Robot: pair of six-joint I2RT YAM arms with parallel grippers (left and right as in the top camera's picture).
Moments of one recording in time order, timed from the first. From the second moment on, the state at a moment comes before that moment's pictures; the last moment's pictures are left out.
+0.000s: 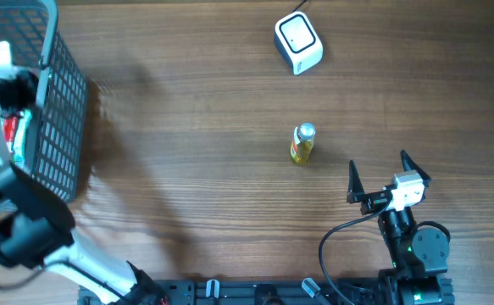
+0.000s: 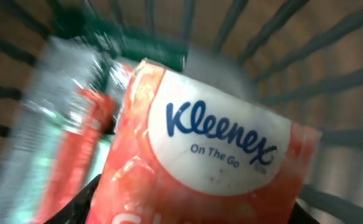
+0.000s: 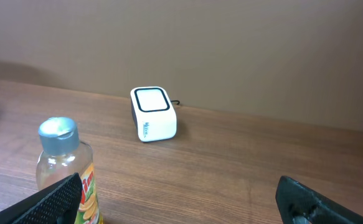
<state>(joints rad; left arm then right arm) 0.58 1.92 1.71 -0.81 0.18 0.22 0.09 0.01 0.01 0.00 -0.08 -0.08</state>
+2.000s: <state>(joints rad) -0.74 1.84 1.71 -1.08 -0.24 -0.78 0.09 0.01 0.01 0.00 -0.08 -0.08</state>
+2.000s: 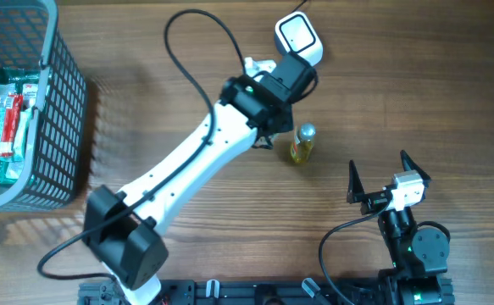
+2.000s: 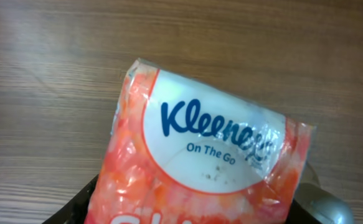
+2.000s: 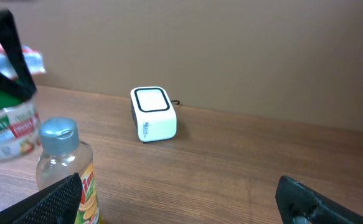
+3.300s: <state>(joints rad) -0.75 1.95 1.49 -0.91 -0.15 -0.83 0.09 0.01 0.01 0.00 -0.08 -0.08</state>
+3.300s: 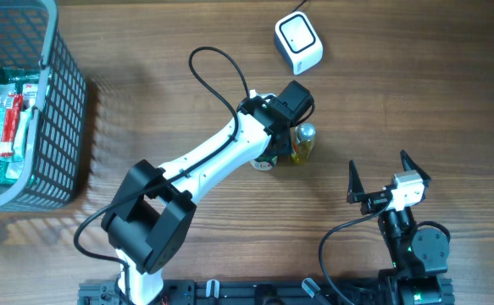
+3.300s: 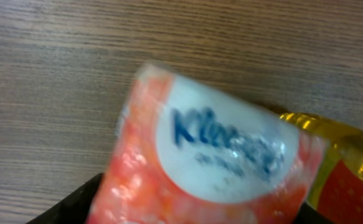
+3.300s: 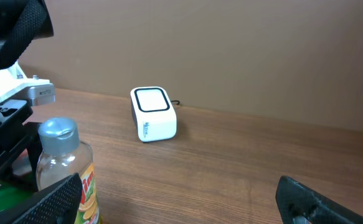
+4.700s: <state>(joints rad) -0.49 1.49 1.54 -0.76 -0.47 -0.24 0.09 0.01 0.01 0.00 -0.08 -0.08</state>
